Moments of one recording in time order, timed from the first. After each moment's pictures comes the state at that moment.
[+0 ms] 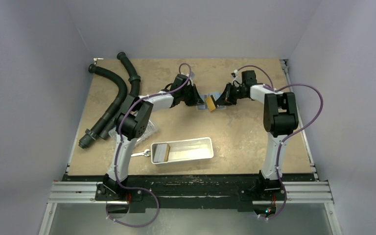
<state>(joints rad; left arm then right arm) -0.53 2.28 1.58 0.03 0.34 -0.72 0.08 2.12 1.42 -0.30 -0.75 0.41</state>
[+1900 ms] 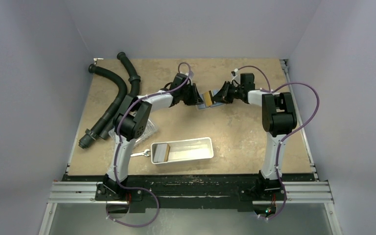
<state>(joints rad) -0.53 2.26 1.58 0.01 0.32 -0.71 0.10 2.15 1.31 0.09 -0.75 0.56</state>
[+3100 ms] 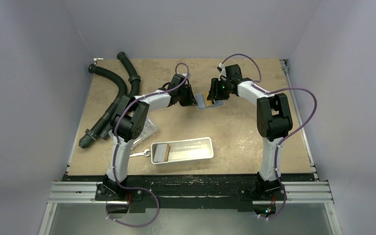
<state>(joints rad) -0.52 2.22 1.54 -0.09 0.22 -0.64 0.25 2.08 1.51 -0.34 -0.34 0.26</state>
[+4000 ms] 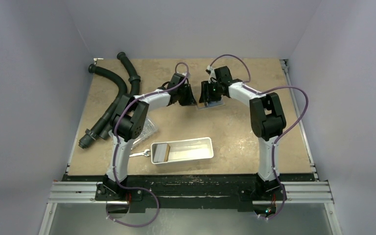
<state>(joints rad) -0.51 2.22 1.56 -0.11 0.22 -0.63 0.34 2.14 1.55 -0.32 -0.34 0.19</state>
